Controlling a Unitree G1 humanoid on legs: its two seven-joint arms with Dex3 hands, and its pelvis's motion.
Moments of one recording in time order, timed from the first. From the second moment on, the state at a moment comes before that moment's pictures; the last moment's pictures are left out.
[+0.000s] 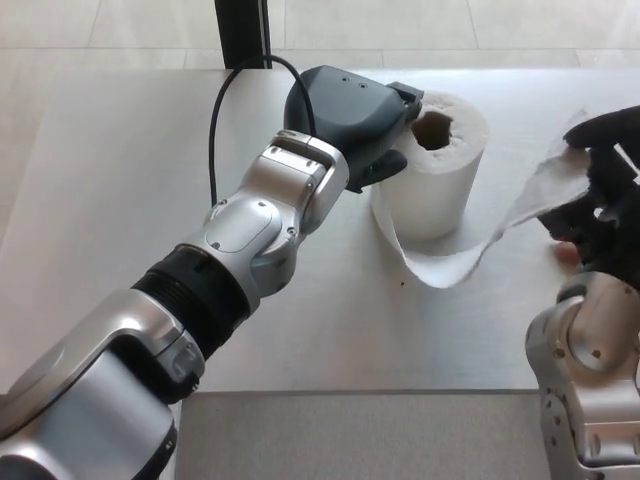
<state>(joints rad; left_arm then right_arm) -0.94 0.19 -0.73 0.69 0.88 0.15 -0.03 -0.22 0.02 0.00 0.03 -0.03 -0.18 -0.59</state>
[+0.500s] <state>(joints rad) -0.90 0.25 -0.74 0.62 0.88 0.15 -0.03 -0.08 -0.36 -0.03 0.01 -0.13 -0.18 -0.38</state>
